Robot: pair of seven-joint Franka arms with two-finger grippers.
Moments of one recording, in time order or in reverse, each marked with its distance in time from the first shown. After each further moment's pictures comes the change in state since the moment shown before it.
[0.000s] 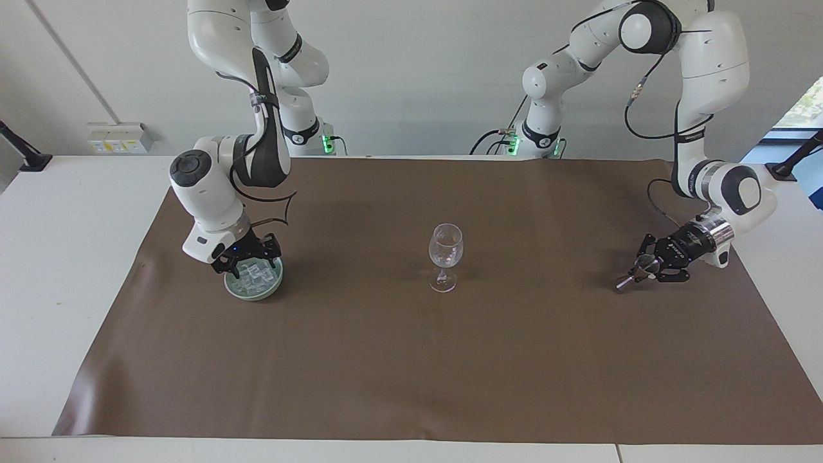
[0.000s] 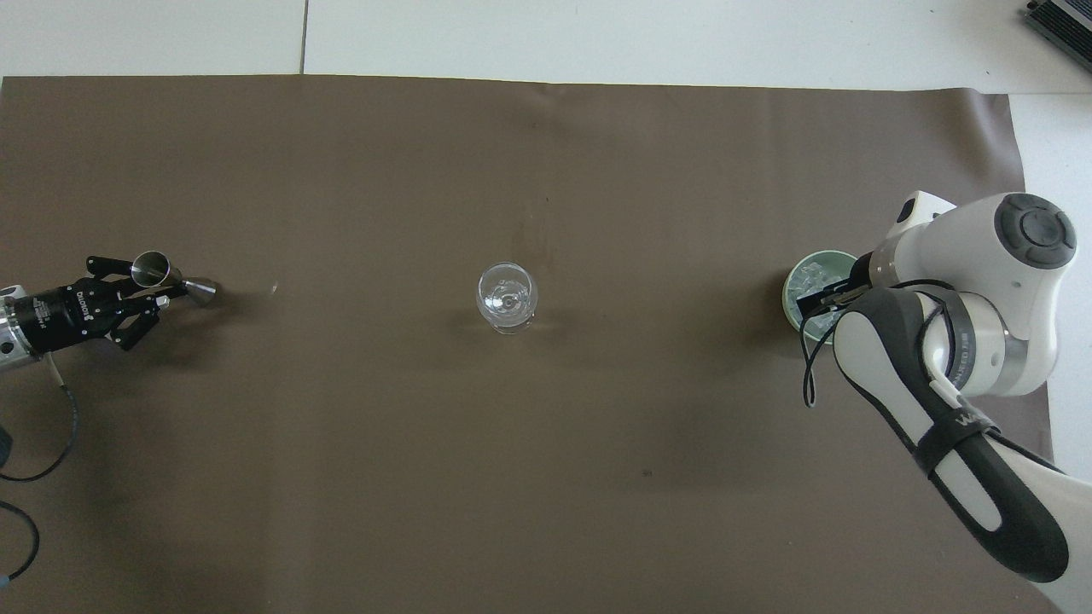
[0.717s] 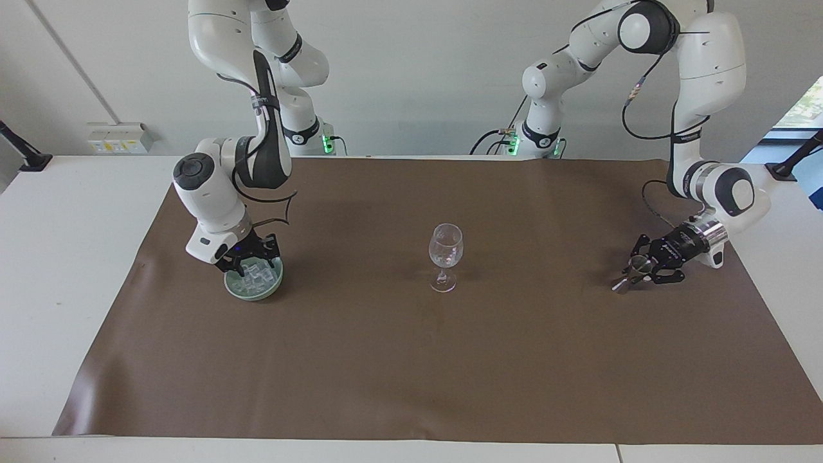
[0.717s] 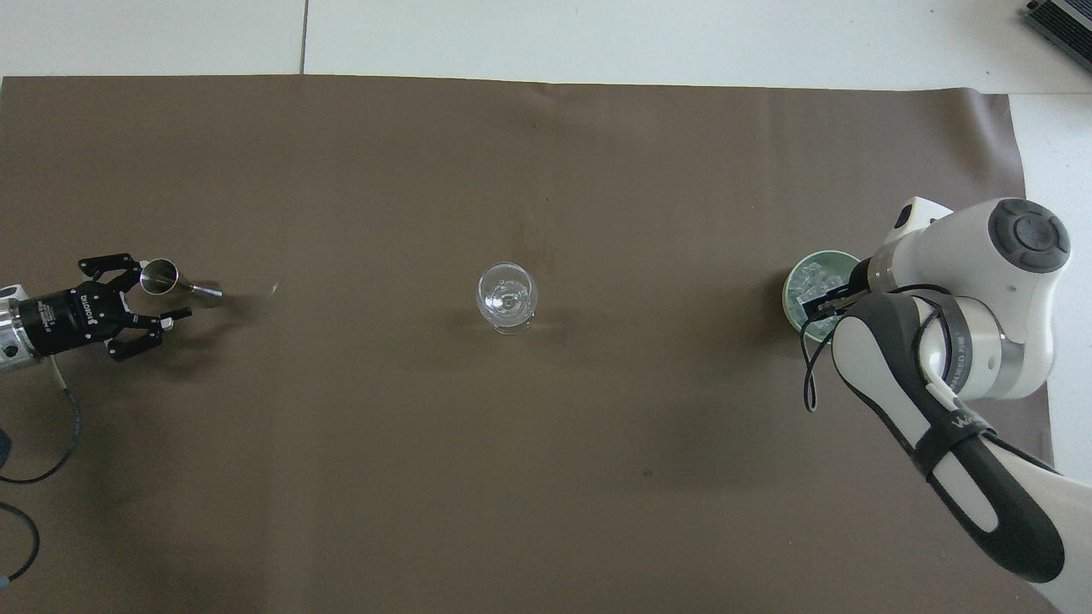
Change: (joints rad) left arm -0.006 -0.007 0.003 0.007 0.059 0.020 0.055; right arm 0.000 0.000 -0.003 -0.011 -0.014 0.003 -0.001
